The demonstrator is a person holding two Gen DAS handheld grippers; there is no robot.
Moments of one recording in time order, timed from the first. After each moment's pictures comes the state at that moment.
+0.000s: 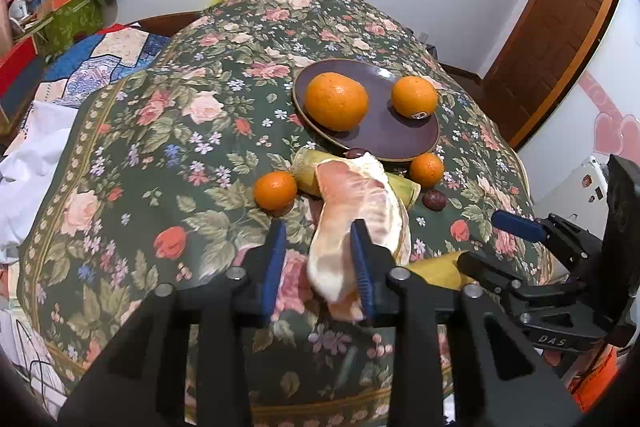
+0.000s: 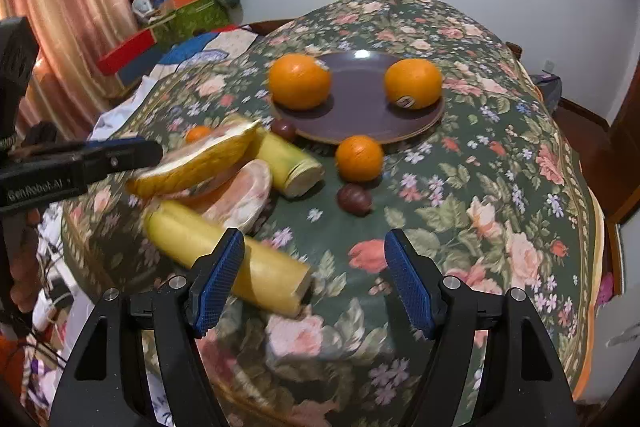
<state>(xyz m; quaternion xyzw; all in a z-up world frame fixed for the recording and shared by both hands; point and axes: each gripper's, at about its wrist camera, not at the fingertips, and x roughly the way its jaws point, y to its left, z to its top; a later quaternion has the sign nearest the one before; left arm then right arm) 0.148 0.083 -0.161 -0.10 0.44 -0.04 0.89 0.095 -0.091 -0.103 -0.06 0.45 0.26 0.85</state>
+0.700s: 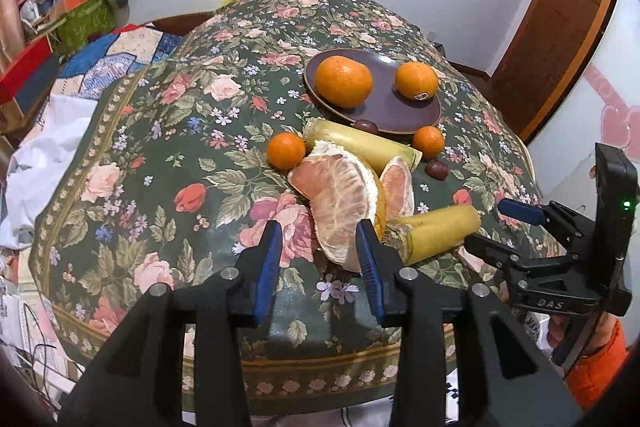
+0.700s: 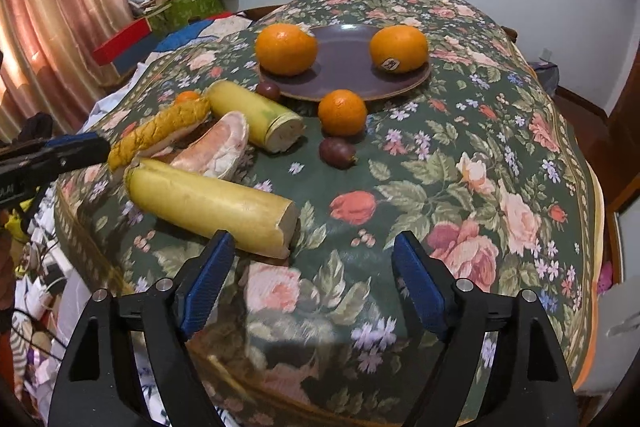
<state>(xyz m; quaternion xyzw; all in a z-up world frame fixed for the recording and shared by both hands) 0.116 0.080 -0.166 -0.09 0.45 -0.02 0.89 0.086 -0.108 -0.120 -0.06 0.46 0.25 0.85</state>
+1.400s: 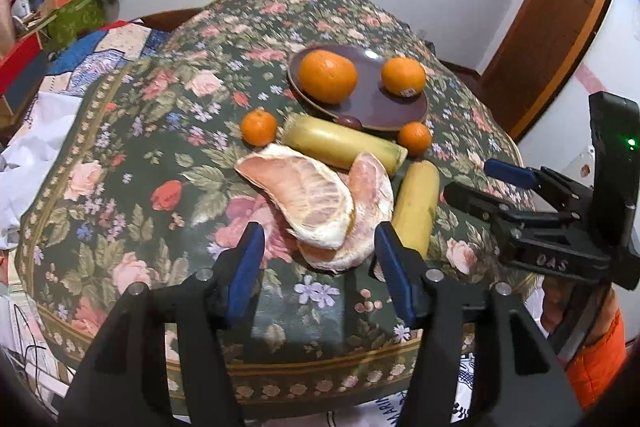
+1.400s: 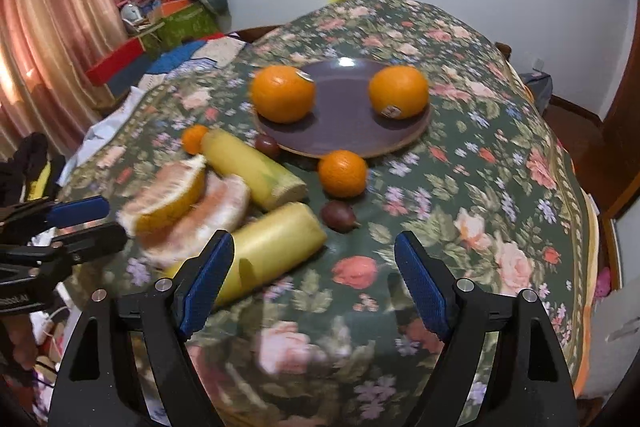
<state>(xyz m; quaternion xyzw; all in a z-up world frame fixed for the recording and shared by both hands) 0.117 0.073 -0.168 -0.09 0.44 -0.03 0.89 0.103 -0.089 -0.095 -0.05 0.44 0.25 0.86</state>
